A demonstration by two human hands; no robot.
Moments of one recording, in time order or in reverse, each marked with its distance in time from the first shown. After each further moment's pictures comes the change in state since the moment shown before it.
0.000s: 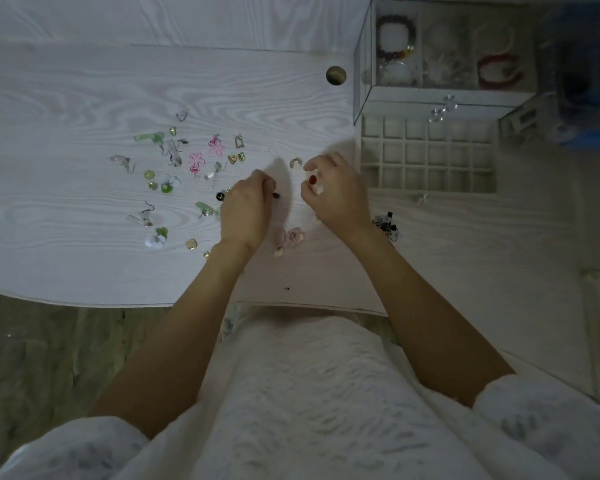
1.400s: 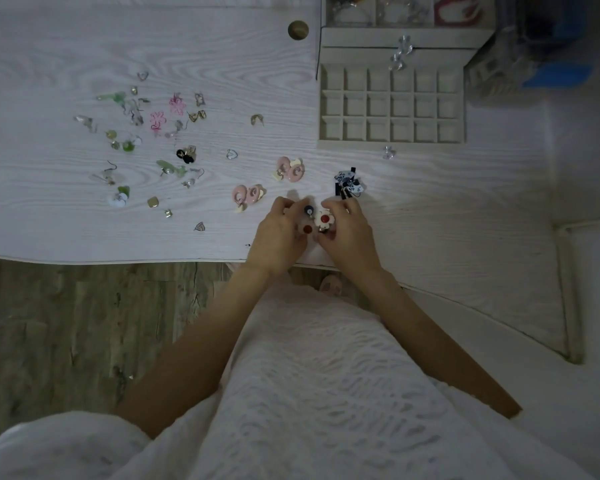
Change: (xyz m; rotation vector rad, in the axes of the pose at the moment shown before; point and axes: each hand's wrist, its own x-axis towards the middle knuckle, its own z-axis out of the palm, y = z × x) left_hand -0.109 0.072 0.062 -0.062 -0.306 0.090; right_hand -0.138 0.067 -0.020 0.137 -0.159 0.211
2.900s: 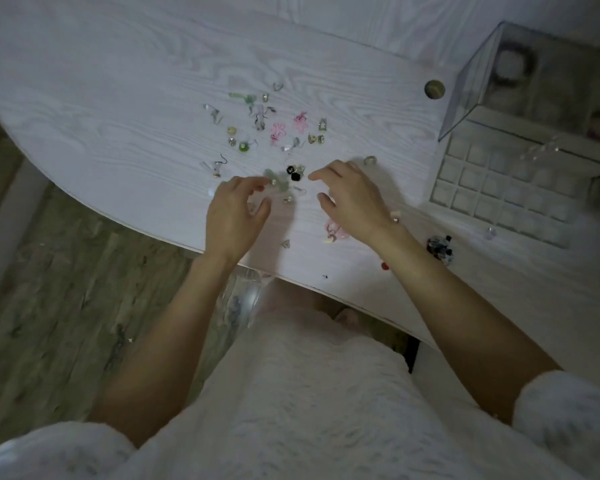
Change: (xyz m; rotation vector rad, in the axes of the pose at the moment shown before) left_hand -0.023 -0.123 -0.125 -0.038 0.484 -0.288; right_hand 0.117 -0.122 0.050 -0.356 -0.211 -0.648
